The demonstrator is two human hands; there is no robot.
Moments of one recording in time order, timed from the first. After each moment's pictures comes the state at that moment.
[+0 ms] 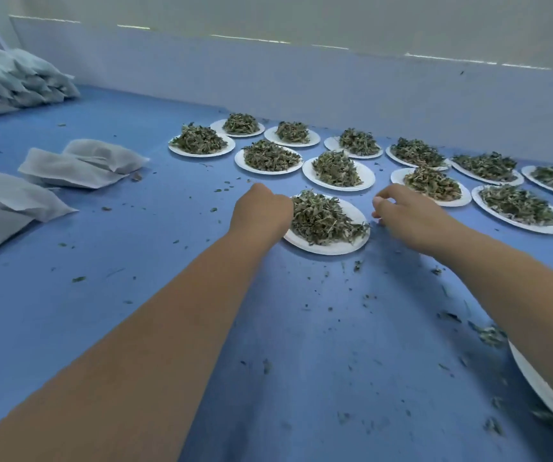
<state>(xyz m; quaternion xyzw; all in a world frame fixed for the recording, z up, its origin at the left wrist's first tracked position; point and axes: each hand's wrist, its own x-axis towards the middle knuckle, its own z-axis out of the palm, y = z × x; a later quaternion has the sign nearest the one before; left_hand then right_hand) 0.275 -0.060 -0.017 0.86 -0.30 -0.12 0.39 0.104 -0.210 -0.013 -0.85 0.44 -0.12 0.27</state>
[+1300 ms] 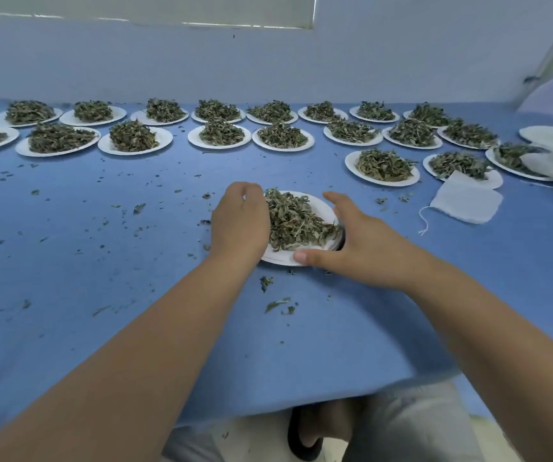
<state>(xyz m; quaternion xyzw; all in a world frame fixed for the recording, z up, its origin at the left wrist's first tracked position) -0.036 -0.076 -0.031 0.72 -0.39 -0.24 0.53 -0.218 -0.107 -0.023 -0.82 0.48 -0.14 0.28</state>
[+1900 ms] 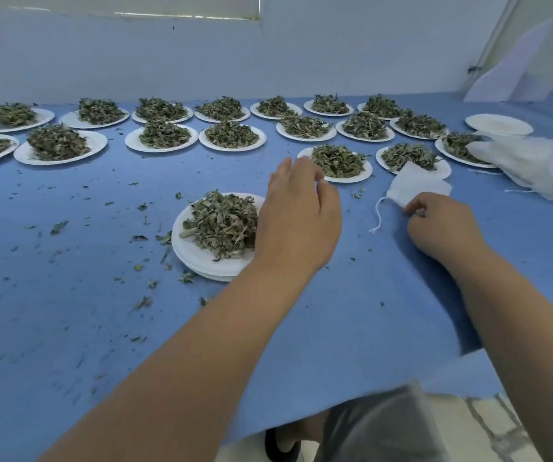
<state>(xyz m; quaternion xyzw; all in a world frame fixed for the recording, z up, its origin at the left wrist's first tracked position) -0.147 -0.113 -0.023 0.59 -0.63 -0.10 0.49 -0.368 -0.194 -0.045 -0.66 0.72 -0.20 0.08</state>
